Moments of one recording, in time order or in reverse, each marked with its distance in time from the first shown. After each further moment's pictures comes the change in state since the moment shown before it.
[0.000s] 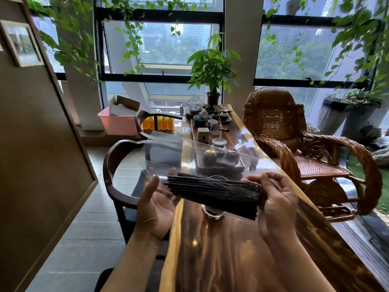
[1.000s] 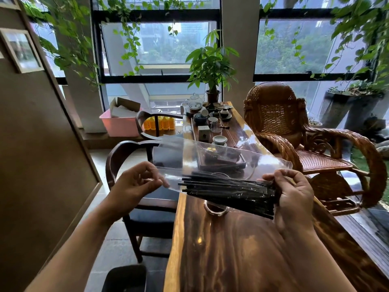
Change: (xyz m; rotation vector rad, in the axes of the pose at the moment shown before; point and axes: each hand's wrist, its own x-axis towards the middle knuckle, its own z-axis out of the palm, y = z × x) left_hand 0.008 0.091 -0.005 1.243 -0.479 0.211; right_hand 0.011 -0.013 -0.029 -0.140 0.087 0.004
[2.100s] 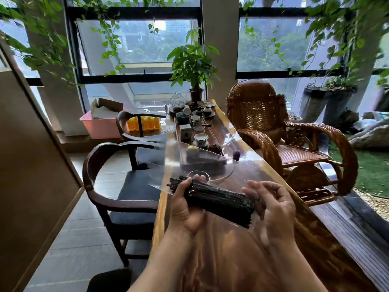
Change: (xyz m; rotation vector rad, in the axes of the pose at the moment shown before) left_hand 0.056 0.001 0.218 -1.535 0.376 -0.473; right_hand -0.015 0.008 -0.054 0.033 0.030 0.046
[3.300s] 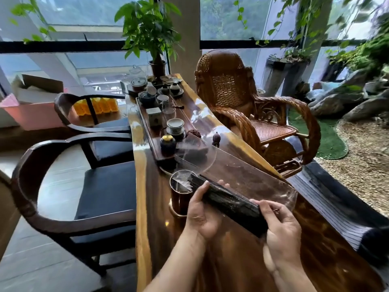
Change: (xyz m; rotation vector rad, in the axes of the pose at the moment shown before) left_hand 0.125 -0.026 -0.064 -0.024 -0.057 -0.546; right_hand 0.037 0.089 0.007 -0.111 0.371 0.020
